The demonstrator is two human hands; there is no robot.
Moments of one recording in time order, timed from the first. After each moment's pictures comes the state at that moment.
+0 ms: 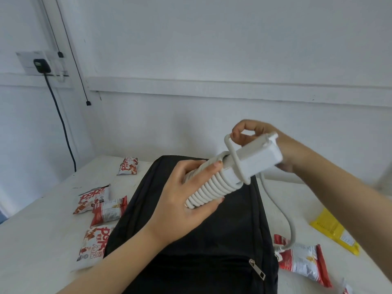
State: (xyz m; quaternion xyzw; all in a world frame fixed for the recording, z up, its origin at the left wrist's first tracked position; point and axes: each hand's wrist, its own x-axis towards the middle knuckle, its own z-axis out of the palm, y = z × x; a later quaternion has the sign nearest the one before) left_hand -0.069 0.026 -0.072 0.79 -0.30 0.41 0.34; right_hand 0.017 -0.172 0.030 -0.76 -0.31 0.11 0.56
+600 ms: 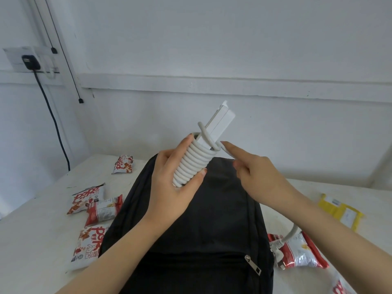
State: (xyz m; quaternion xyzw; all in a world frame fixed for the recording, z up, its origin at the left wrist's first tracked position) left_hand -0.053 0.024 -0.068 0.79 -0.15 0.43 0.41; right_hand -0.027 -0.158 -0.021 -0.90 -0.25 -0.11 0.34
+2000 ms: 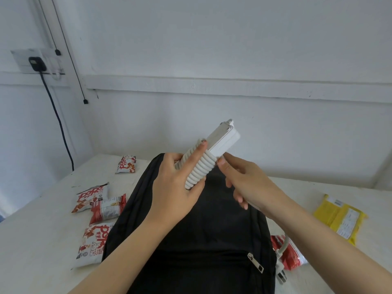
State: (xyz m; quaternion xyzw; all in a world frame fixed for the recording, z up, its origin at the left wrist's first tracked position) left_hand -0.050 0.029 -0.078 0.88 -0.10 0.41 0.23; right_hand -0.041 -0.139 -0.025 -0.84 -0.17 0.05 0.51
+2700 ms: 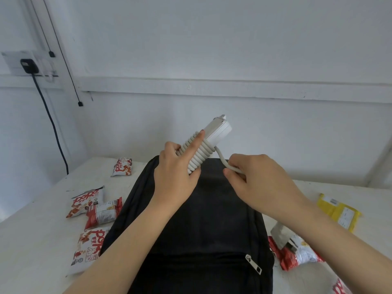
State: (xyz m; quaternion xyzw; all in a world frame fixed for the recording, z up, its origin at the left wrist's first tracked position) left_hand -0.018 0.028 -0.066 0.91 -0.05 0.37 0.17; right_hand -0.058 -0.154 0.000 -0.93 -0.24 -0.18 0.19
